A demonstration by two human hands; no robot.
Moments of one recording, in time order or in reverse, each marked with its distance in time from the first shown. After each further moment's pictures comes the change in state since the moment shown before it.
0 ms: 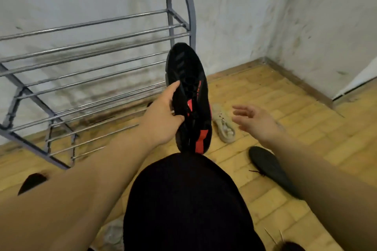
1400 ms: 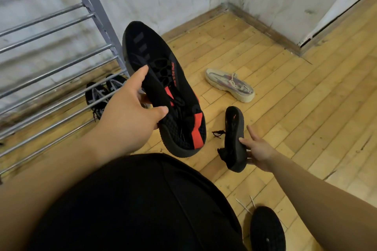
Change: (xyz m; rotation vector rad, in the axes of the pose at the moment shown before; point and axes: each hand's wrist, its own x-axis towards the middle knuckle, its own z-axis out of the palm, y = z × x) left_hand 0.046 0.020 0.106 -0.085 -0.115 -0.196; right_hand -0.004 0.264 -0.087 0.381 0.130 0.626
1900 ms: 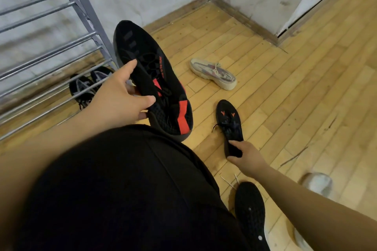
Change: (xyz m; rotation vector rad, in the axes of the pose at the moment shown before) left_hand 0.000 -0.005 -0.004 -0.039 -0.124 -0.101; right_hand -0.067 0.075 -0.005 -0.863 0.248 -0.224
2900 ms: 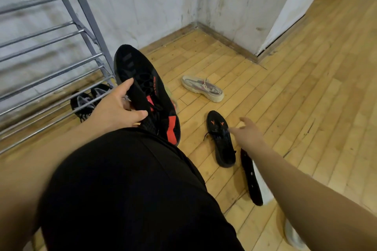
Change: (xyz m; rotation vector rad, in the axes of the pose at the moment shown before) left_hand -0.024 -0.009 -0.016 0.202 -0.013 0.116; right_hand -0.035 -0.076 -0.080 0.377 0.291 0.187
